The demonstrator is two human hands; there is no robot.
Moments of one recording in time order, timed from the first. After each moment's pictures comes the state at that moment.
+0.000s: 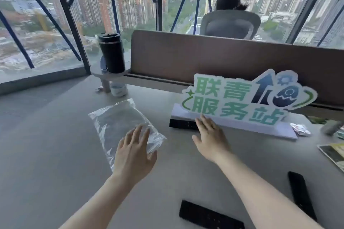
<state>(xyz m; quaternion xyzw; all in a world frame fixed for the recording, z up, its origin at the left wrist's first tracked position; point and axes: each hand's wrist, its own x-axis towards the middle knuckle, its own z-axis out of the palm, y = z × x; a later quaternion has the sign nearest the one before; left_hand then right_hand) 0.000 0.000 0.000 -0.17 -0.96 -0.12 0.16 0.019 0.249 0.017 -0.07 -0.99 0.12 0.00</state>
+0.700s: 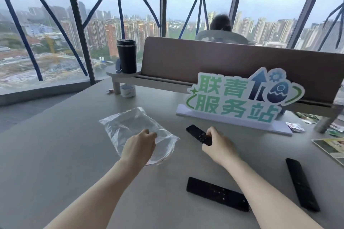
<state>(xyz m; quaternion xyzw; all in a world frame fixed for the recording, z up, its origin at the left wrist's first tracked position) 0.021 -0.019 -0.006 -0.23 -0.95 -0.15 0.16 0.084 0.230 -0.003 -0.16 -0.96 0.21 0.08</state>
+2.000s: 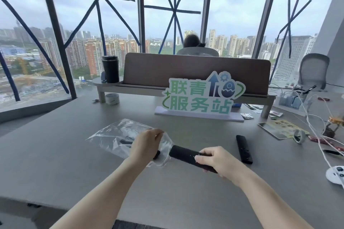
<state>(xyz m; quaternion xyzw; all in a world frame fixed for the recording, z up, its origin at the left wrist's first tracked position) 0.143 0.028 0.021 -0.25 -0.89 -0.35 0.15 0.295 0.220 0.046 -0.15 -0.86 0.48 -0.02</state>
